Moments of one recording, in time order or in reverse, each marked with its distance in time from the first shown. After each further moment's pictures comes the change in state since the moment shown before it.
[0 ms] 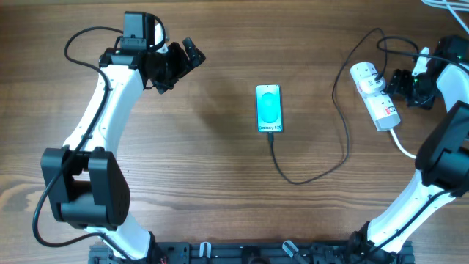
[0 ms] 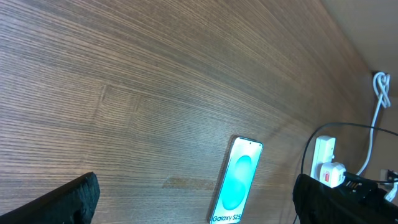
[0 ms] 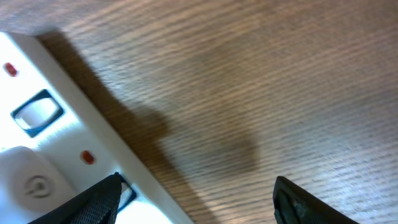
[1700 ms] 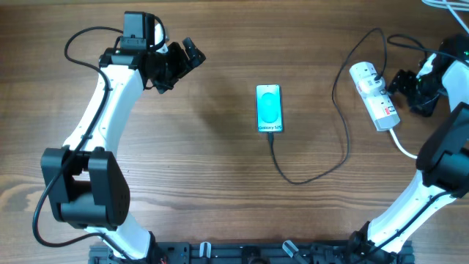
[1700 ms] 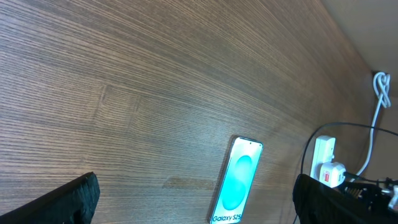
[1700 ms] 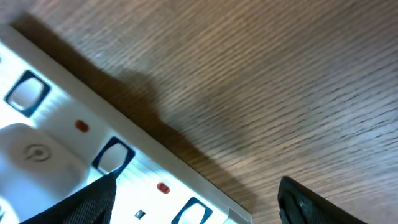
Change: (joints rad) left arm 0.000 0.000 0.000 0.000 0.000 0.000; right arm -0.010 -0.006 0.047 -0.156 -0.010 0.197
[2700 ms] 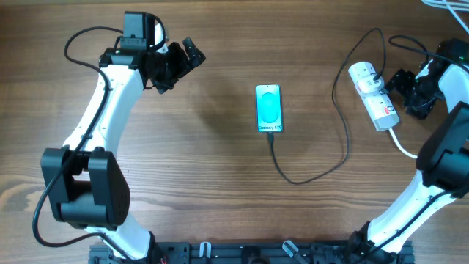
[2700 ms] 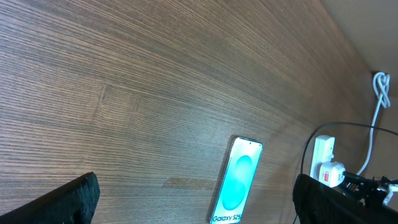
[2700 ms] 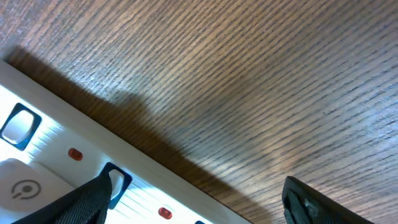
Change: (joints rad) left arm 0.000 0.000 0.000 0.000 0.000 0.000; right arm 0.002 0.000 -0.049 0.082 -0.017 0.111
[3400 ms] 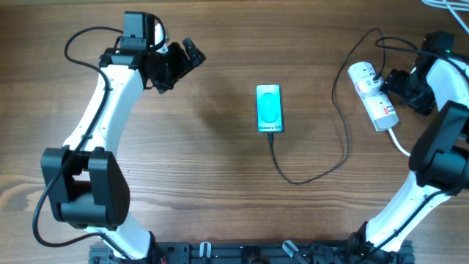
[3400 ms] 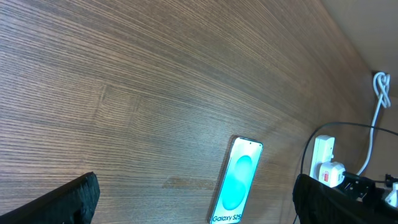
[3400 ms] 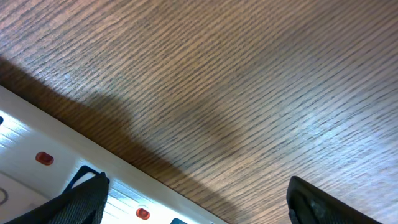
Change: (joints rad) left arm 0.000 0.000 0.000 0.000 0.000 0.000; right arm 0.084 -0.011 0.011 -0.018 0.255 -0.046
